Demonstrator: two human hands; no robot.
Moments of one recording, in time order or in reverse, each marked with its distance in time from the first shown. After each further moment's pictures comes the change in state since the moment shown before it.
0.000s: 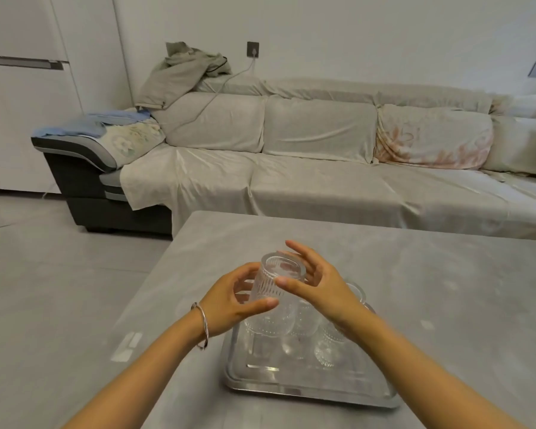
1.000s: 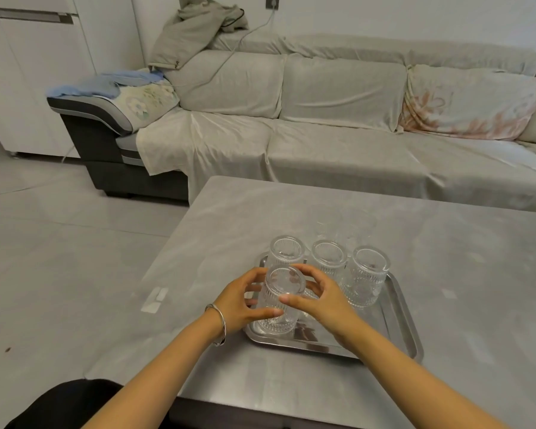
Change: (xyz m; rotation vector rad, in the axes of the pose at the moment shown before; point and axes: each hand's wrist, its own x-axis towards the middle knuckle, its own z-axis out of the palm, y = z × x) left_hand -0.035 -0.083 0.016 0.013 0.019 -0.149; right_hand -0.026 0.077 0.040 -0.009 0.044 0.198
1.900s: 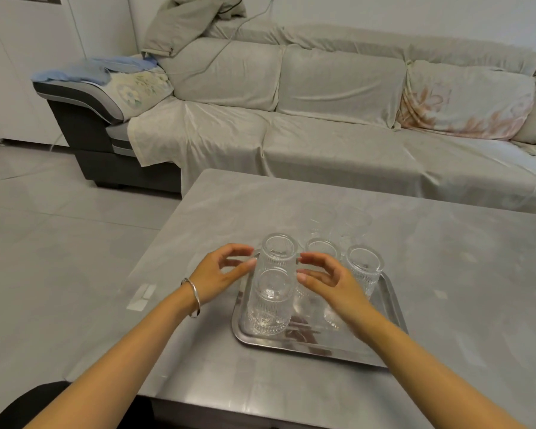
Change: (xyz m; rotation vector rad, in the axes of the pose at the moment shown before) left_hand 0.020 0.018 -0.033 -0.091 0.146 -0.019; right_hand 0.003 -0.016 -0.033 0.014 0.024 -0.041
